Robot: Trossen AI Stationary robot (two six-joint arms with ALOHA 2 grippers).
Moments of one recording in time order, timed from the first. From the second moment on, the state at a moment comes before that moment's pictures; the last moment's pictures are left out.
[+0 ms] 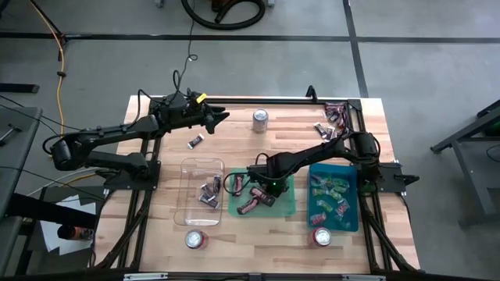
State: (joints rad) left arm 0.53 1.10 0.65 0.25 0.15 -0.47; right arm 0.09 2.04 1.39 -0.84 -0.20 0.65
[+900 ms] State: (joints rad) left arm 0.53 1.10 0.65 0.25 0.14 -0.46; right arm -0.12 1.44 1.14 -1.09 0.13 0.53
